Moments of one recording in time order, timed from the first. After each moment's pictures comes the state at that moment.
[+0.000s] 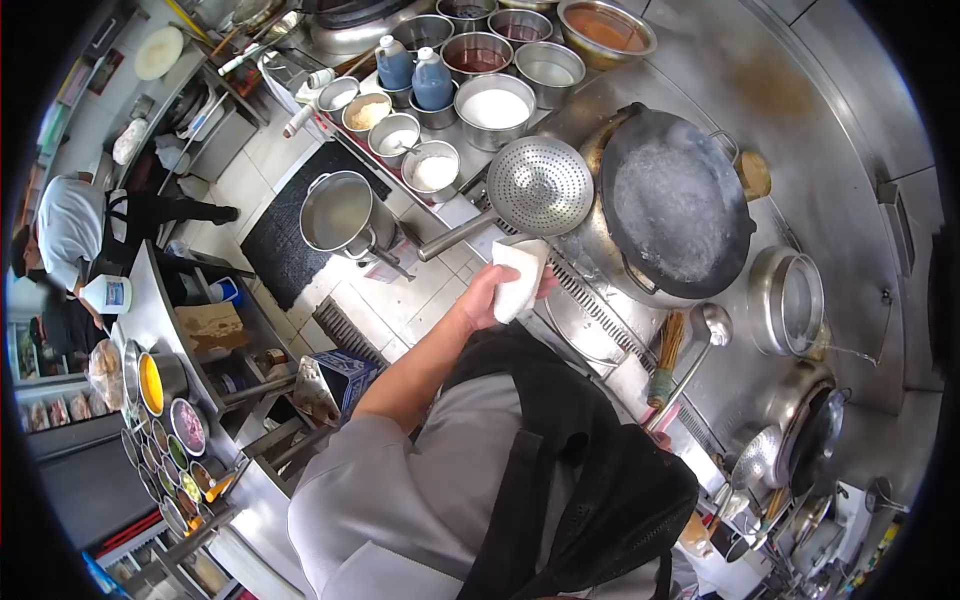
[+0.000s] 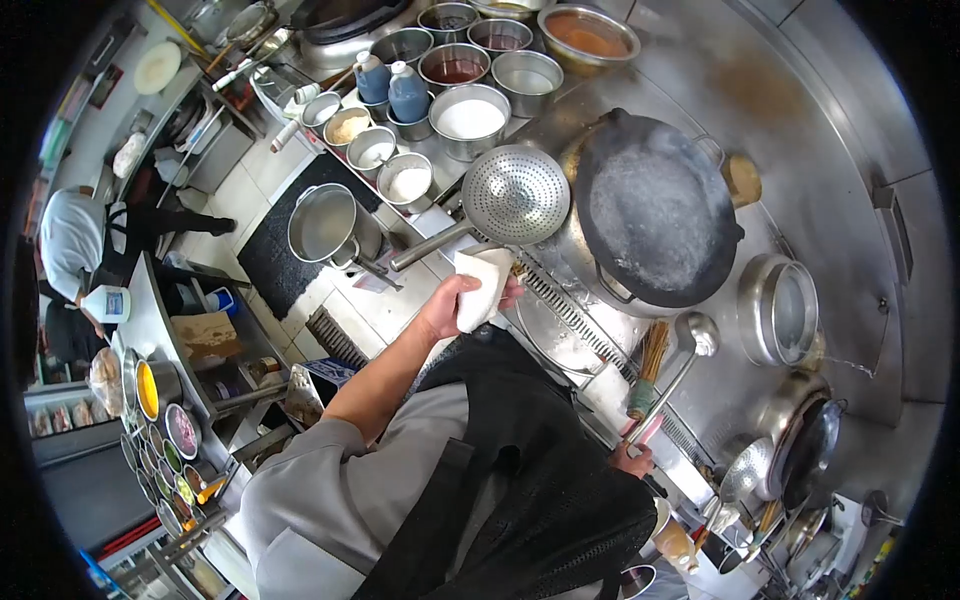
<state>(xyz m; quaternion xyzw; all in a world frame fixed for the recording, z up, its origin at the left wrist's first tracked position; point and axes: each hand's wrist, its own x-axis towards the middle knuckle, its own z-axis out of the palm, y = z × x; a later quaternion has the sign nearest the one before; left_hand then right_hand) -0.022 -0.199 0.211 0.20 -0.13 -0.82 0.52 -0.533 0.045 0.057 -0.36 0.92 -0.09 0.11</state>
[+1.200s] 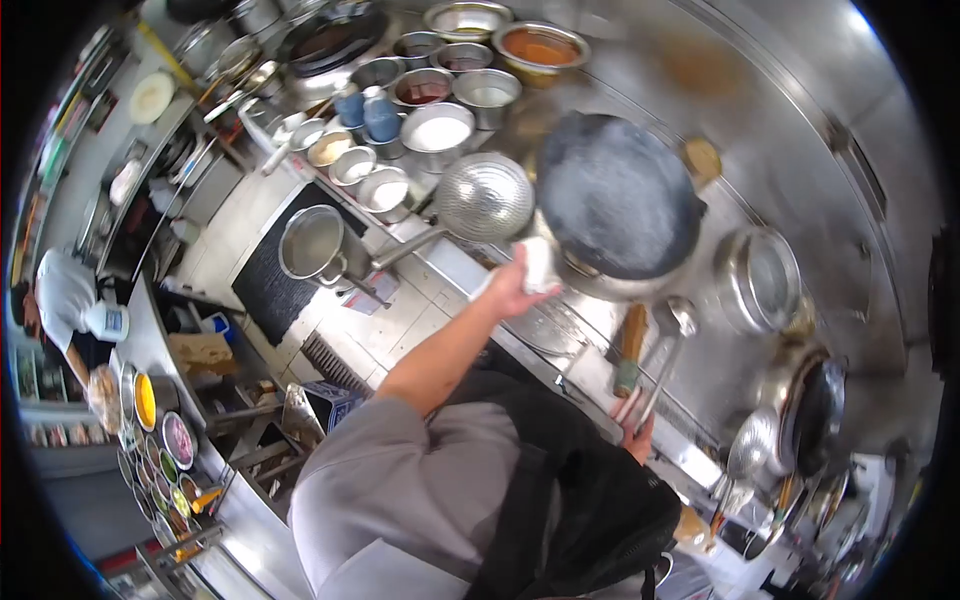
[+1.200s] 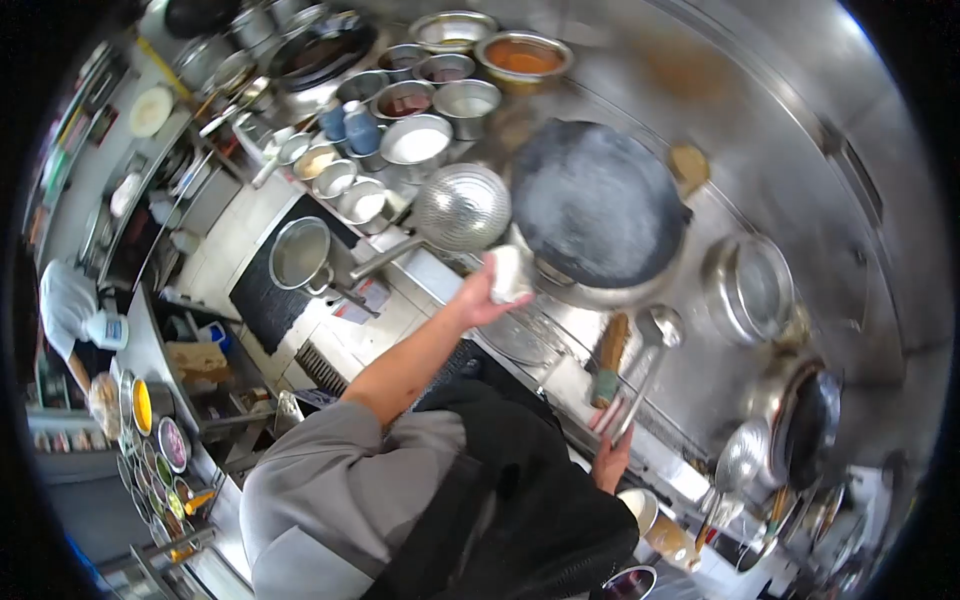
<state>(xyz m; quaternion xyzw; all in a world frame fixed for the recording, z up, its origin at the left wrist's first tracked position) -0.167 -0.249 0.164 0.26 -0.04 -0.84 0.47 -0.512 0.030 0.147 -0.45 0.78 -0.33 0.28</state>
